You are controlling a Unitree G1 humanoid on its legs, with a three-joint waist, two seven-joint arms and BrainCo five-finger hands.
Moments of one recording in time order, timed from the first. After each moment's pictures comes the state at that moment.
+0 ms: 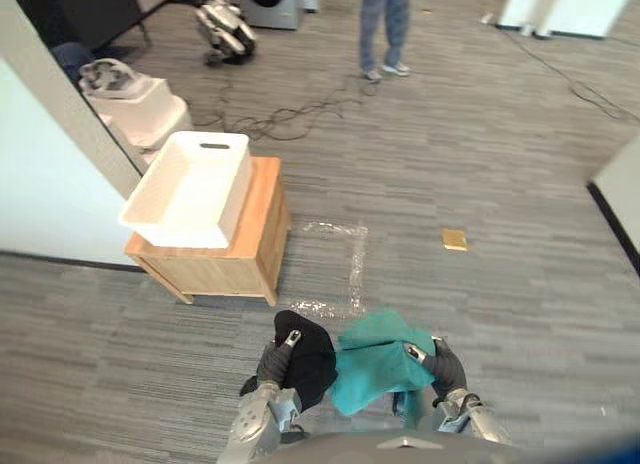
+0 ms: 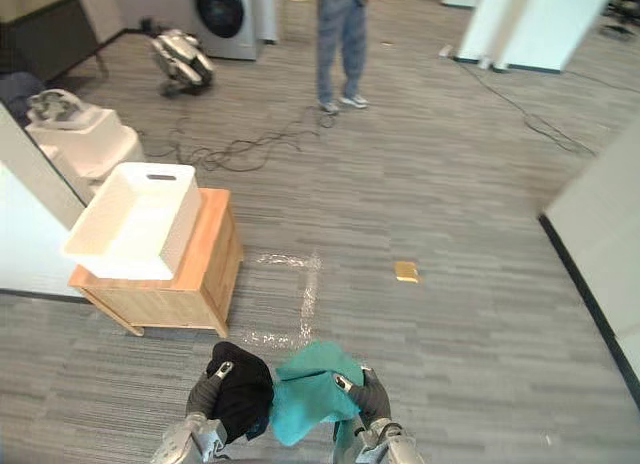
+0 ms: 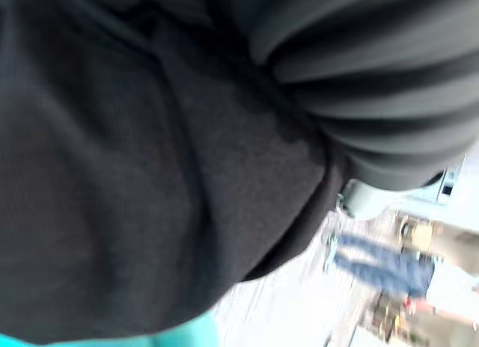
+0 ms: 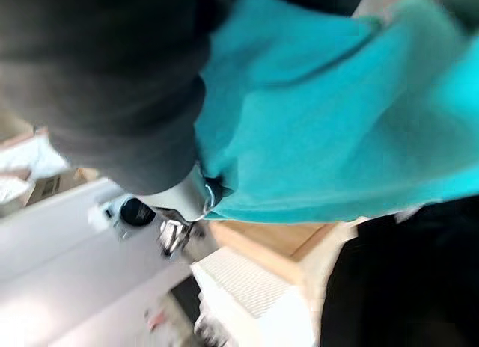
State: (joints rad) left arm 0.32 0.12 -0.26 0.42 -0.48 -0.20 0.04; right arm 0.40 -0.05 0.21 0.20 0.43 -0.15 0.21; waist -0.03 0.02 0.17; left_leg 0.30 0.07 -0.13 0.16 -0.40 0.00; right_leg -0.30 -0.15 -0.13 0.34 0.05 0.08
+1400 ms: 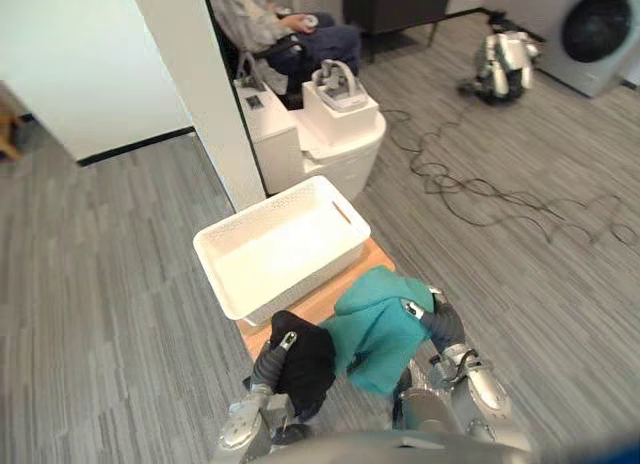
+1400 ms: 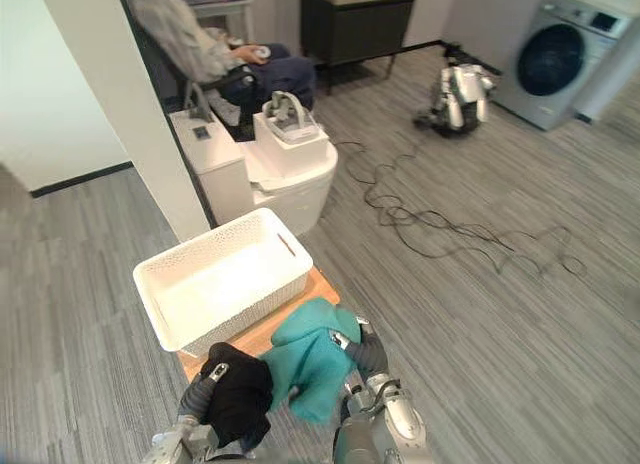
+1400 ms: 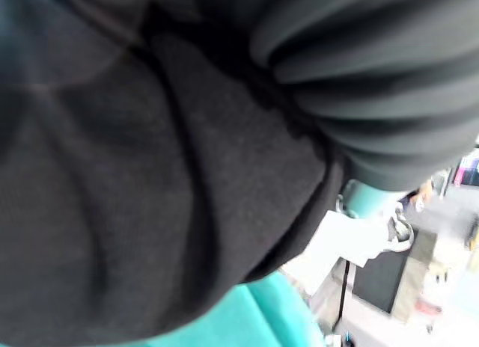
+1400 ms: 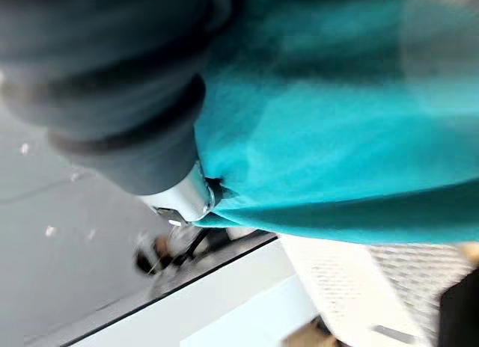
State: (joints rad) left arm 0.39 0.08 -0.21 0.30 -0.44 -0.14 -0.02; right arm 0.28 -0.08 0.21 0.07 0.42 -0.22 0.19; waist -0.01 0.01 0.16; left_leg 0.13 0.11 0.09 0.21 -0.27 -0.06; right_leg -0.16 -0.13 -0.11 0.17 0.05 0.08
